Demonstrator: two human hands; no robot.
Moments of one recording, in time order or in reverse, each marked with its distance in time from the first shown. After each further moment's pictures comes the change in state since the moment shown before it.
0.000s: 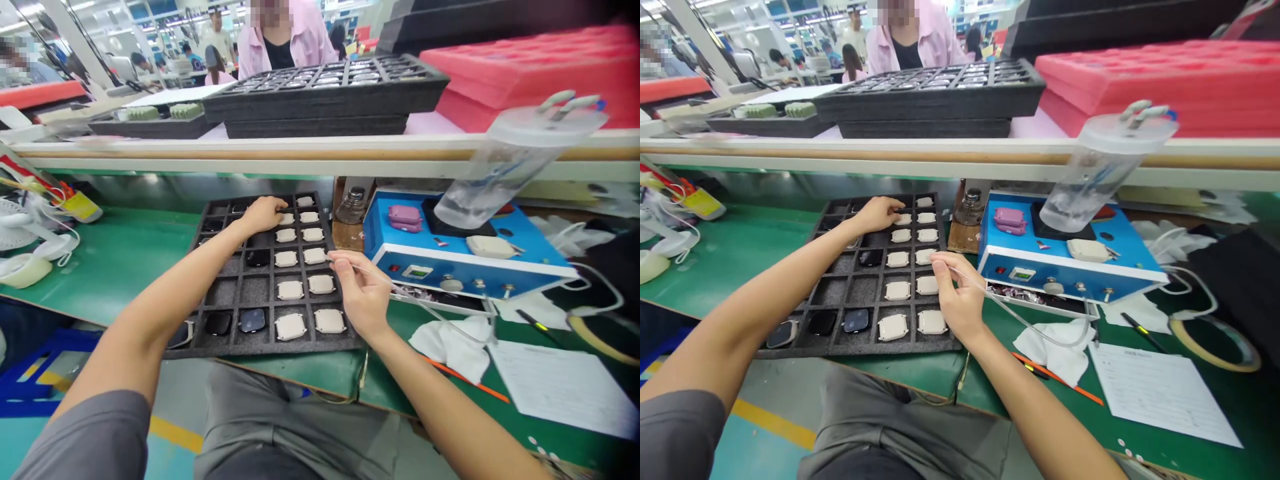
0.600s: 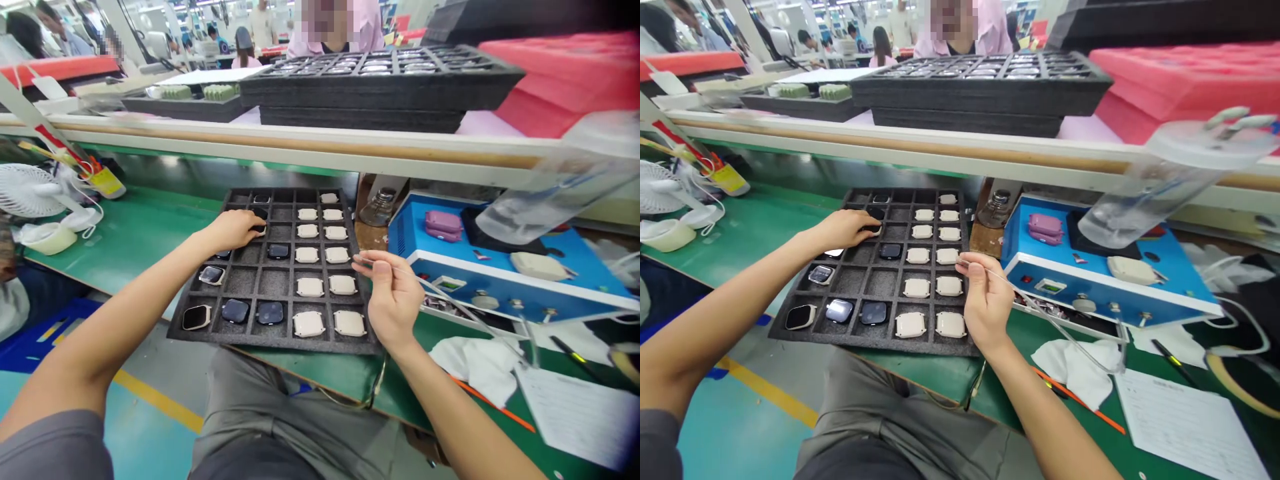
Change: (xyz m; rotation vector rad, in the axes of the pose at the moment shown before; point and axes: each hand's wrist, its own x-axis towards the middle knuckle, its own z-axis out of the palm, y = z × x) left_hand -0.107 -0.053 -0.046 0.540 -0.238 0.060; right_hand -0.005 -0.002 -0.001 -0.030 0.038 0.048
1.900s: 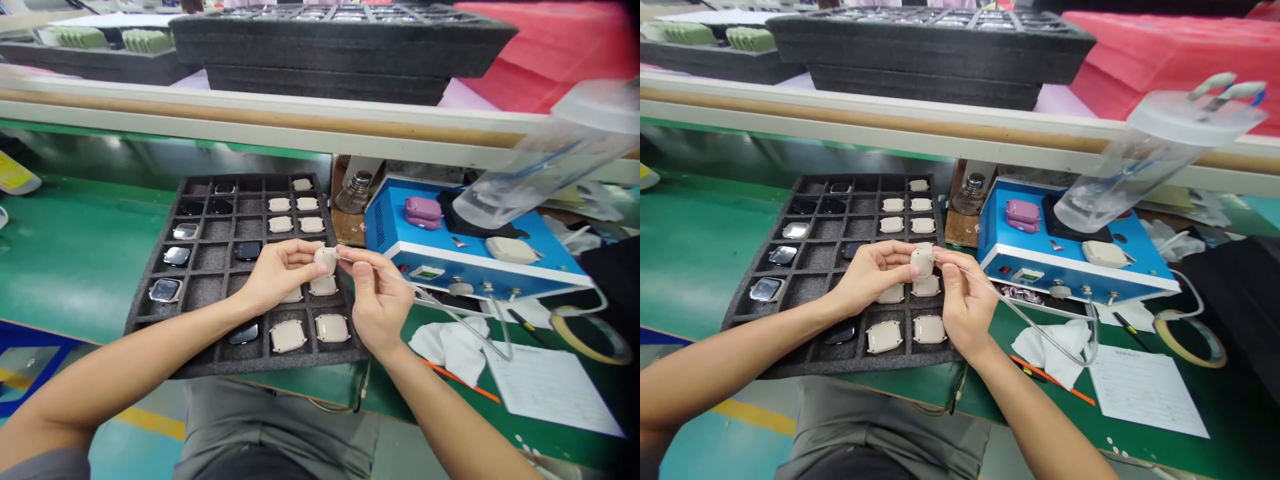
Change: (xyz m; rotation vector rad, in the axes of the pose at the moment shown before) left_hand 0.000 0.164 0.007 -1.900 0.090 -0.076; right_hand 0.002 0.001 -0.003 -0.065 -0.004 -0.069
